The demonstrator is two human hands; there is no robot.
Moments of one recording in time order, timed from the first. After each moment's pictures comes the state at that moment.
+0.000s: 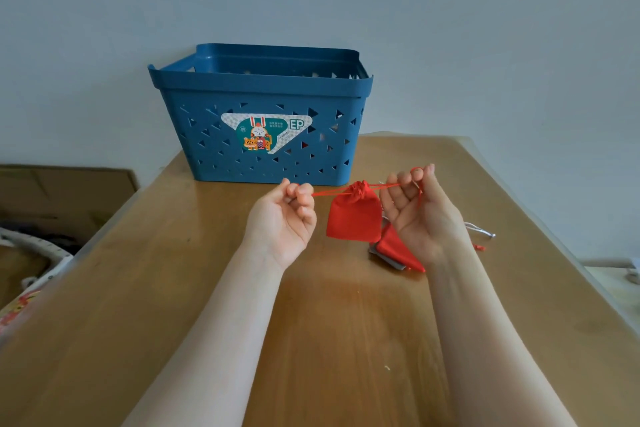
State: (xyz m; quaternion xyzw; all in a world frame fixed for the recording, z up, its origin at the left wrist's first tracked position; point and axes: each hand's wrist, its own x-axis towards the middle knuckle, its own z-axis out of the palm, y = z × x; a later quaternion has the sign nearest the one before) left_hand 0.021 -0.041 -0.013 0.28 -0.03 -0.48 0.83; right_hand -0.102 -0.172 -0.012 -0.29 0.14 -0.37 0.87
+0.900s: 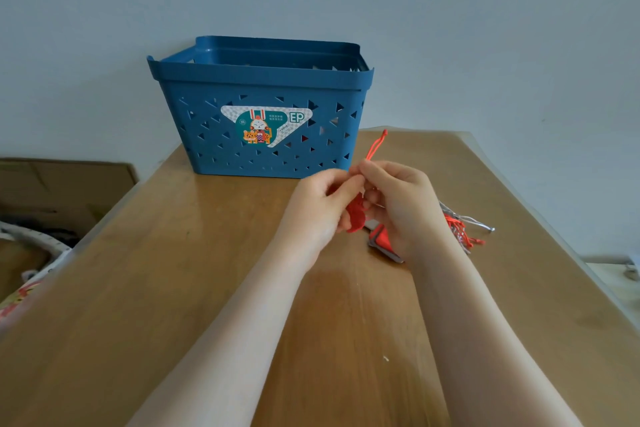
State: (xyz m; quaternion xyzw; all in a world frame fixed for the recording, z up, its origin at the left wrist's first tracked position) left_hand -0.024 -0.047 0.005 0.66 -0.37 -0.20 0.62; right_hand -0.096 -0.135 0.008 -0.60 0.24 -0.34 0.68
